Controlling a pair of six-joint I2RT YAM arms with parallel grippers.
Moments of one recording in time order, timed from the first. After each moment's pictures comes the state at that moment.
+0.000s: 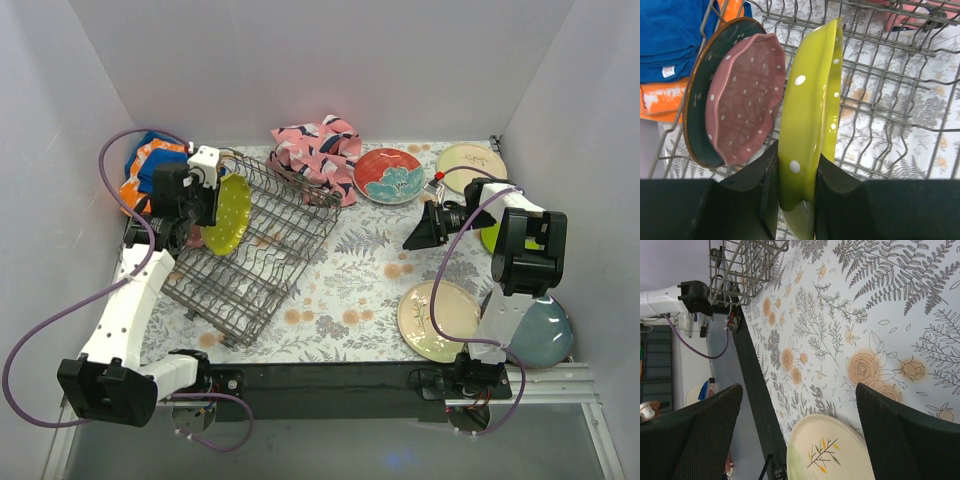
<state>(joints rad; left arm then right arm) -0.14 1.14 1.18 -0.60 0.01 0.13 -0.09 1.93 1.33 -1.16 -1.19 -0.68</state>
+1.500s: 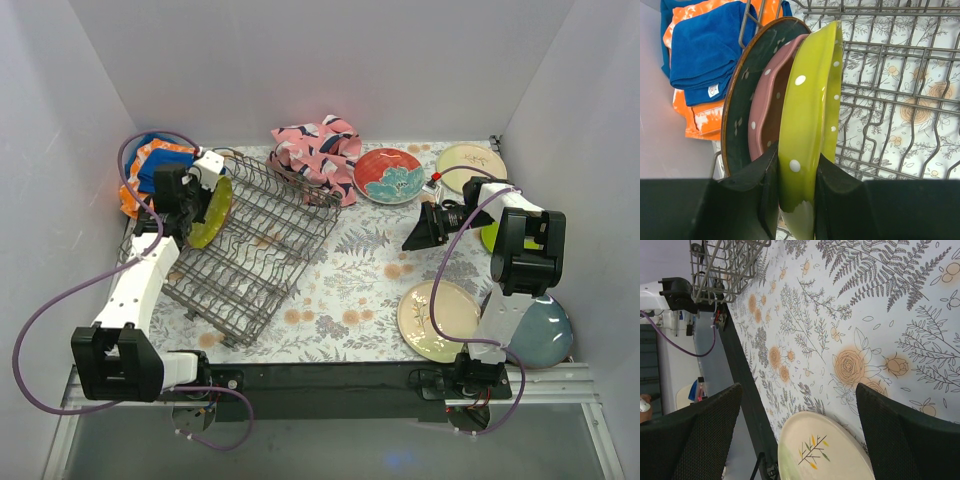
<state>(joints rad) -0.04 1.25 1.07 -0.37 -0.01 0.45 -0.08 1.94 1.33 -1.10 -1.13 -0.64</state>
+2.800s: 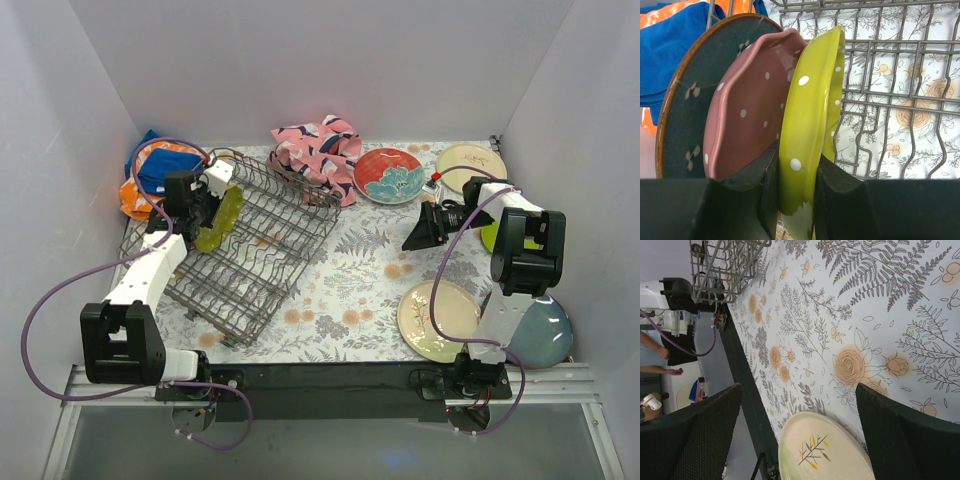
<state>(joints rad) -0.04 1.34 0.97 -0.21 0.06 0.47 -0.08 1.94 1.33 -1.10 -1.13 -0.64</state>
